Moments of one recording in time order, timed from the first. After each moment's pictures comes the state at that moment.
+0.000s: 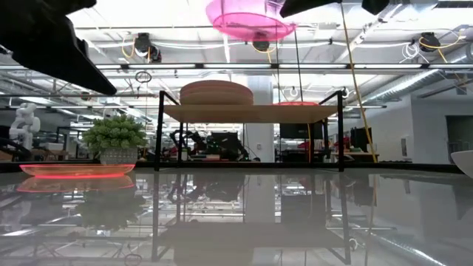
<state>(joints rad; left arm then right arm) -0.71 1.36 0.71 -0.44 -0.86 -0.75 0.38 1.44 1.22 -0.58 0.66 -0.72</state>
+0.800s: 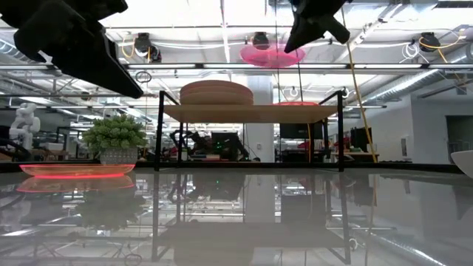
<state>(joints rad) -0.56 1.36 0.71 -0.28 -0.73 -0.43 -0.09 1.31 1.22 -0.66 0.48 -0.80</state>
